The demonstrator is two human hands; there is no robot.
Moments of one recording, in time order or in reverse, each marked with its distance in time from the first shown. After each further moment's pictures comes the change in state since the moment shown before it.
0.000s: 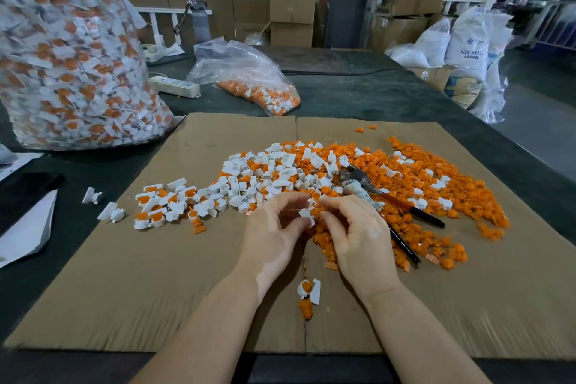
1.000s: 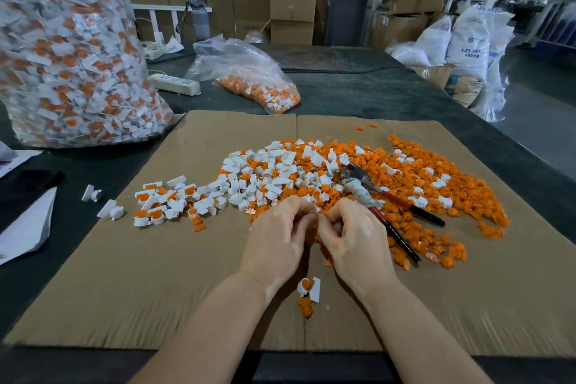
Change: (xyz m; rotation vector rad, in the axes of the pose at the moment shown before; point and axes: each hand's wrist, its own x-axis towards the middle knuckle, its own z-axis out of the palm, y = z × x) left_hand -0.006 -0.003 0.004 0.334 0.005 0.262; right_hand -0.004 0.001 0.003 -0.056 -0.033 0.047
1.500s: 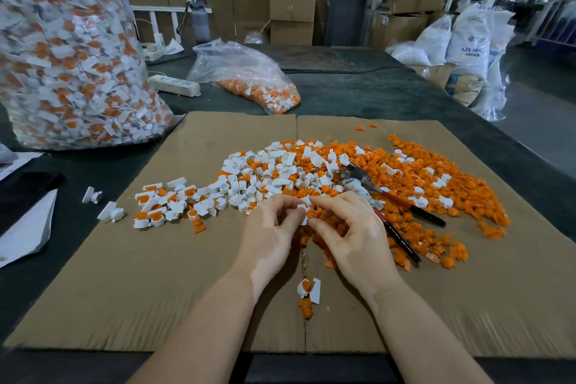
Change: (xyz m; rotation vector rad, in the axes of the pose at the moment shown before) left_hand 0.005 -0.003 -0.005 -0.364 -0.040 -0.360; right_hand 0.005 0.002 -0.003 0.155 -0.049 -0.044
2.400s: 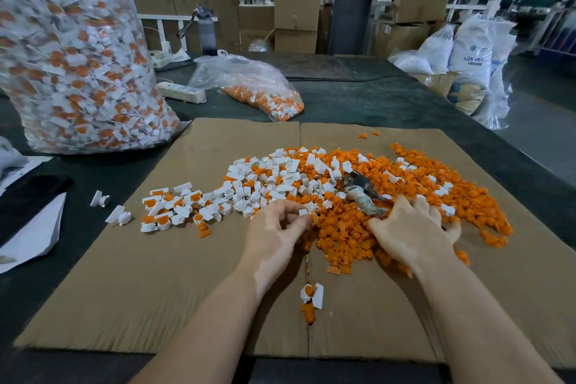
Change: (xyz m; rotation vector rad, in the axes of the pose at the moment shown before) left_hand 0.002 0.000 0.000 0.006 0.001 0.012; right_hand 0.031 0.021 -0.045 -0.693 -0.379 0.791
